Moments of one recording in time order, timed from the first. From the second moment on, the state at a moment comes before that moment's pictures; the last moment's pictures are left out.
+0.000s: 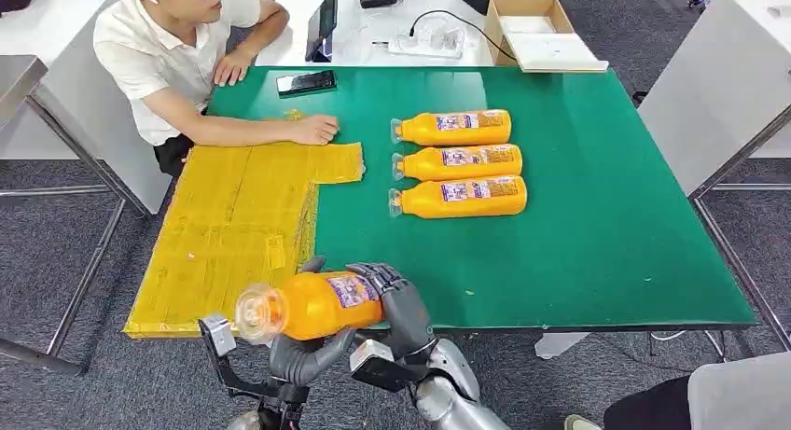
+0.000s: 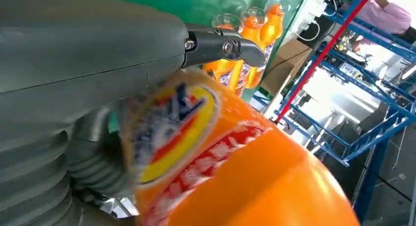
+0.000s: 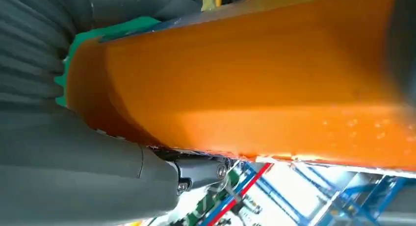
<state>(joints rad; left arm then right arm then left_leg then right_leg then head) 0.06 -0.15 -0.47 -1.41 0.57 0.00 -0.39 -0.23 0.17 0.55 -0.90 0.43 -0.38 -0.59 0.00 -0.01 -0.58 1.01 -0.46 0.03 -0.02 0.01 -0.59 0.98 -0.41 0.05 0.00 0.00</state>
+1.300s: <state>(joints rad) 0.09 -0.17 -0.37 -1.43 0.49 0.06 -0.45 -0.24 0.18 0.74 -0.77 0.37 -0.27 -0.60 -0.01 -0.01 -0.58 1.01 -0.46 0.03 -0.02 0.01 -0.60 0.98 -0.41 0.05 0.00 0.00</state>
